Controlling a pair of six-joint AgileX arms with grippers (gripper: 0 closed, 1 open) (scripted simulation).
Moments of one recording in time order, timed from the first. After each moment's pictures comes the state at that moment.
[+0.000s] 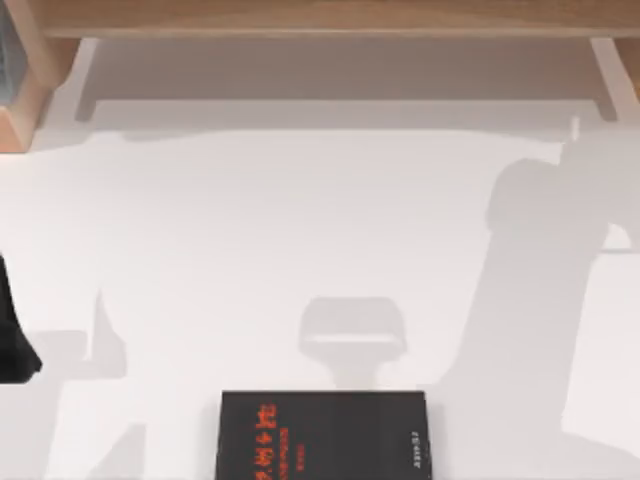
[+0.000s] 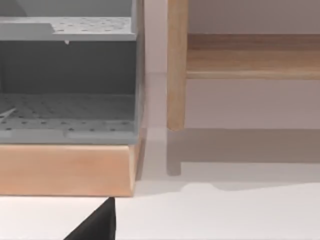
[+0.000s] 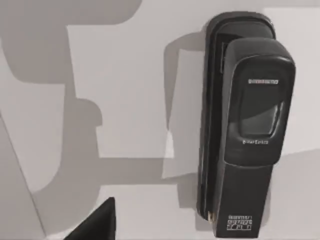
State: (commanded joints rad) left arm 0.00 0.00 0.00 0.00 0.00 0.00; right arm -0.37 2.59 2.57 -1.45 -0.01 -0.13
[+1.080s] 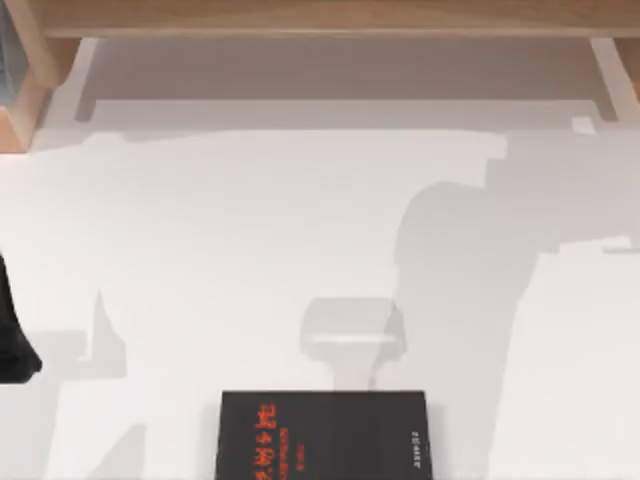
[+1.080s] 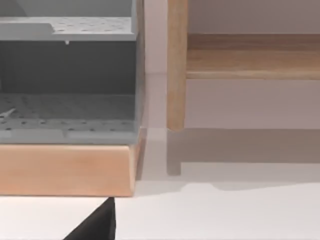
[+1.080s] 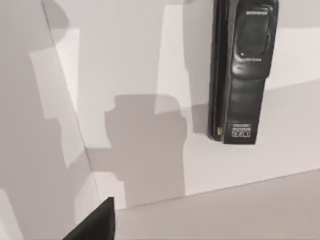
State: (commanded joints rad) left arm 0.00 0.00 0.00 0.00 0.00 0.00; right arm -0.35 2.41 2.43 -1.47 0.00 -0.10
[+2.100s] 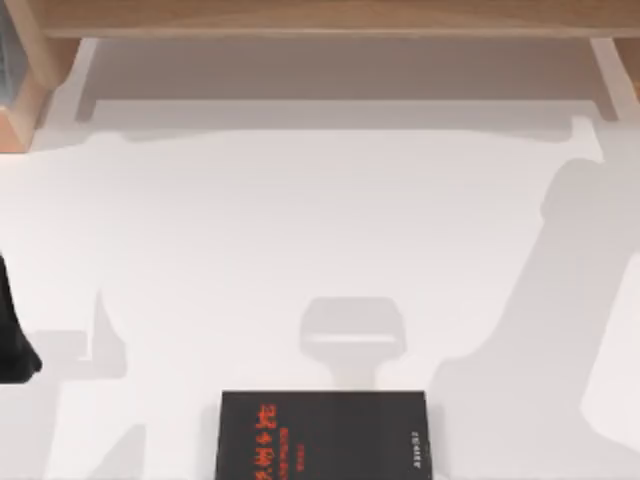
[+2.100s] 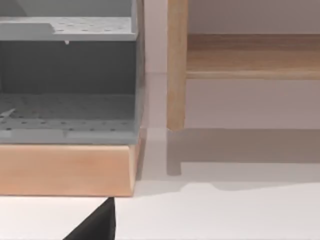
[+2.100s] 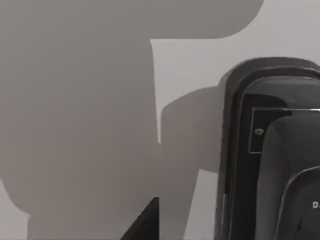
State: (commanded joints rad) left arm 0.00 0.00 0.00 0.00 0.00 0.00; right arm -0.36 2.61 2.38 -1.23 -0.01 -0.12
